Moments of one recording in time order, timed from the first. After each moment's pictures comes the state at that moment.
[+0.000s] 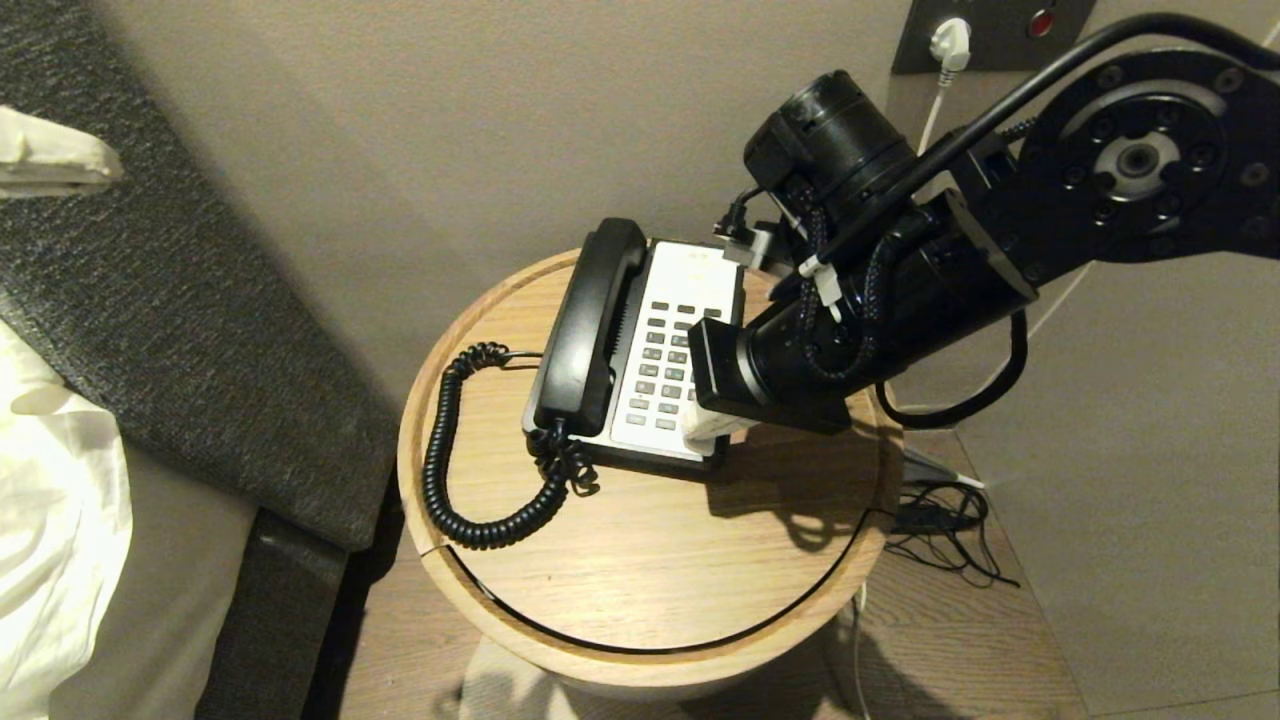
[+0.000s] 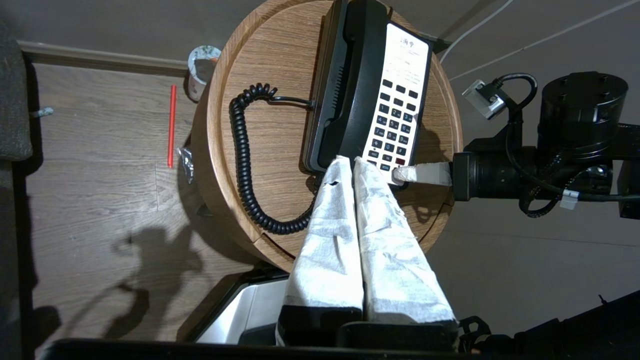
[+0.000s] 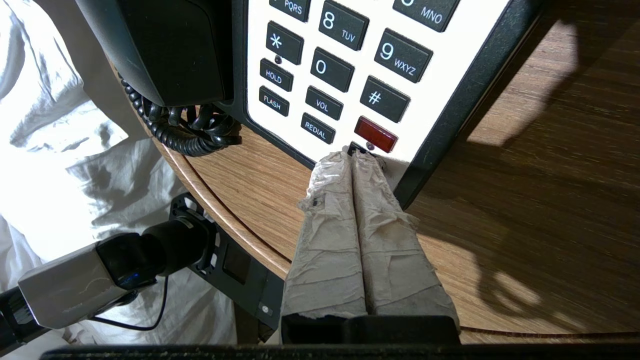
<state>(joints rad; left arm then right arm) -0.54 1.20 -1.77 0.88 0.08 -0.49 0.78 1.96 -1.94 0.83 0.12 0.61</state>
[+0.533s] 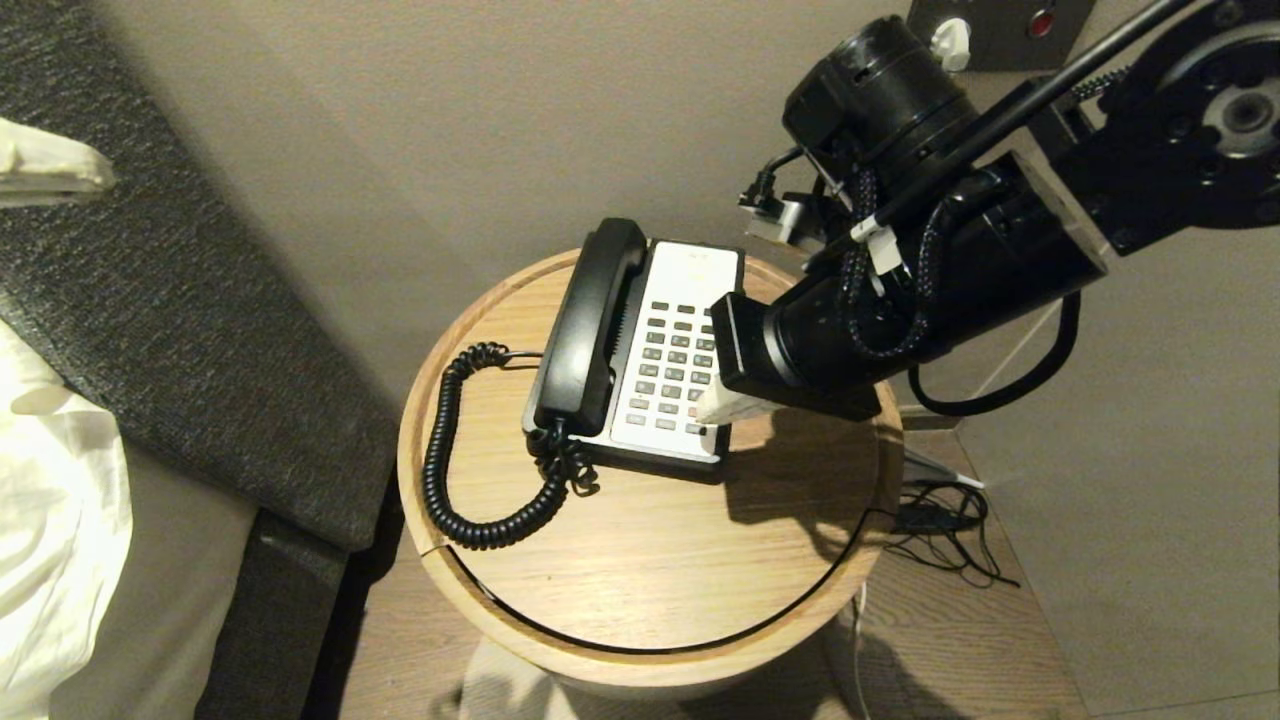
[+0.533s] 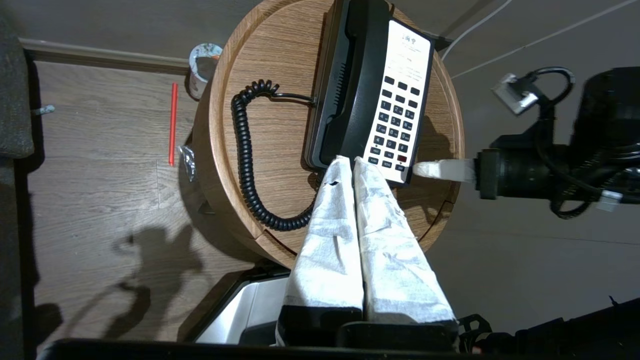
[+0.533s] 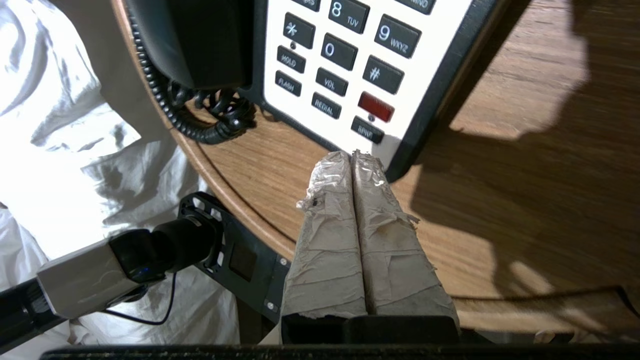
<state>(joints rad) -0.53 1.19 -1.76 0.88 0.07 -0.49 0.78 1.91 -1.94 0.85 0.12 0.62</state>
